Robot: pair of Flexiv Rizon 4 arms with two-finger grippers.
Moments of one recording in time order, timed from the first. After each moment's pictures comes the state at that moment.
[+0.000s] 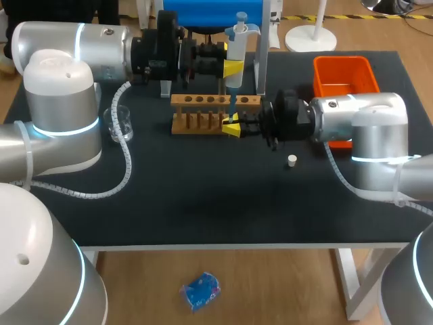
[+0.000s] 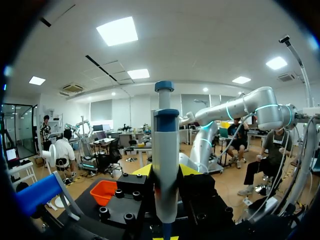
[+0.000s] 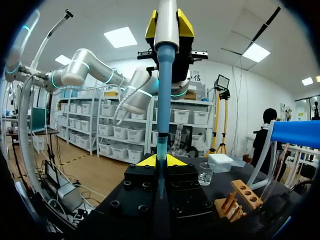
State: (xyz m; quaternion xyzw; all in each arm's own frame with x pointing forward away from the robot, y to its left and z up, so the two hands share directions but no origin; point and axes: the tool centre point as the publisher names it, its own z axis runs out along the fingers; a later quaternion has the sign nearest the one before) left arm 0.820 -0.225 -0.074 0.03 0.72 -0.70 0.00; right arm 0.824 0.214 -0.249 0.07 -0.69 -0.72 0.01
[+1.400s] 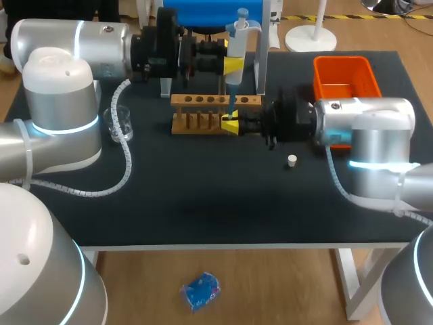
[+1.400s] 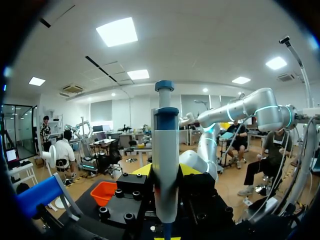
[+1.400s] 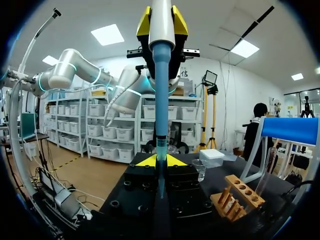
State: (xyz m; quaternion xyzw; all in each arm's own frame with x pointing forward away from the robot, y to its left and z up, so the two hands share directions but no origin) left arm 0.820 -0.225 -0.069 0.03 0.72 -0.70 0.00; right arm 0.824 0.216 -0.240 0.01 -0.70 -0.71 -0.02
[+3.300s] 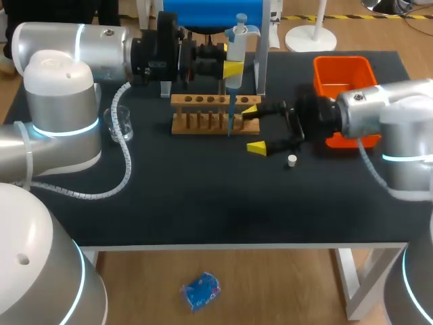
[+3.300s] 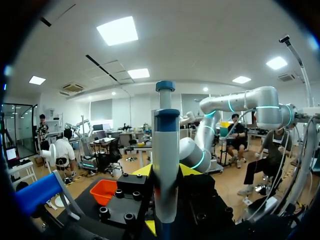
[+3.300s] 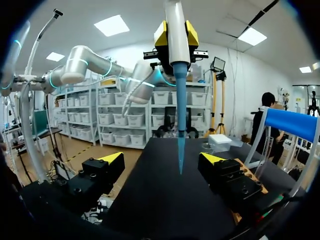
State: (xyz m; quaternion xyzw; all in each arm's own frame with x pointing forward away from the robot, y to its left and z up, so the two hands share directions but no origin) left arm 0.820 -0.224 -0.076 0.03 0.72 -0.70 0.00; right arm 0.802 0.164 -0.248 0.04 -0.76 -0.65 0.03
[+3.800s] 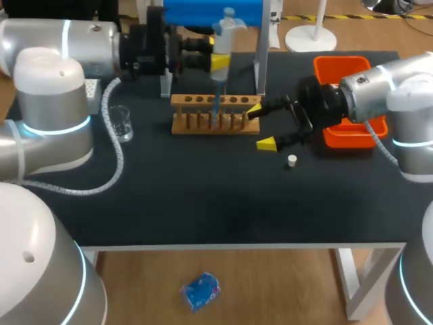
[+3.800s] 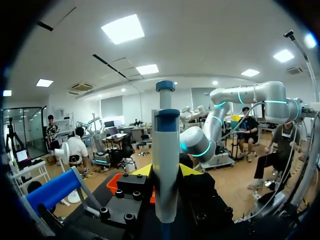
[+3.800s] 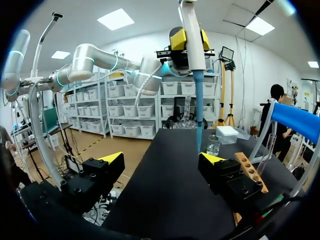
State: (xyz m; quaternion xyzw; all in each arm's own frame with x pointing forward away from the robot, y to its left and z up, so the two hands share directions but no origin) left arm 0.853 -0.188 -0.081 0.00 0.74 -0.67 0.06; right arm 0.804 0.150 -0.245 0.06 -0.78 -0.62 0.07
